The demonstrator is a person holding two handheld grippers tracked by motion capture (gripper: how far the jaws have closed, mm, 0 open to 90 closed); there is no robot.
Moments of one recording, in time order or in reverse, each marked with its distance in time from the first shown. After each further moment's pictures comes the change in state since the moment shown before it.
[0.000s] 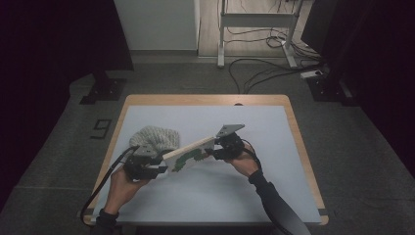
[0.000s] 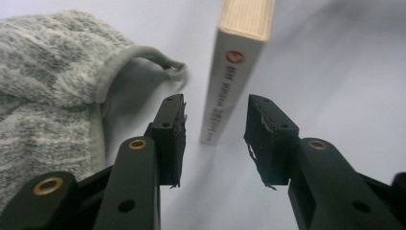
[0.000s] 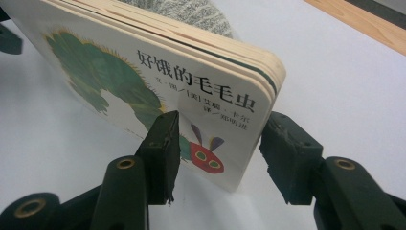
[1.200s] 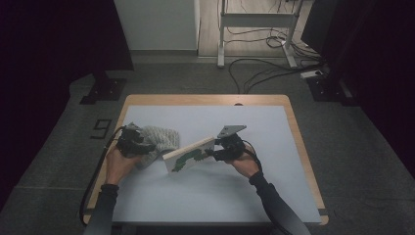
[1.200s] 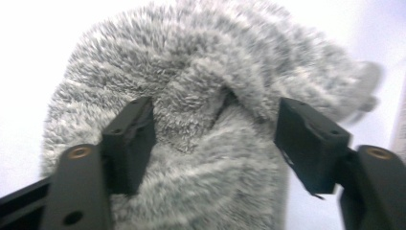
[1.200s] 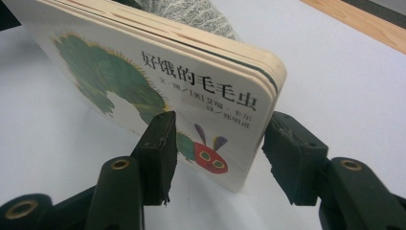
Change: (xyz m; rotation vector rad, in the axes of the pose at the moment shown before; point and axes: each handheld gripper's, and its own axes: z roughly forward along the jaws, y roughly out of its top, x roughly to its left) left arm 0.104 -0.002 0.020 0.017 0.165 -0.211; right arm 0.001 -0.003 -0.001 -0.023 0.013 0.009
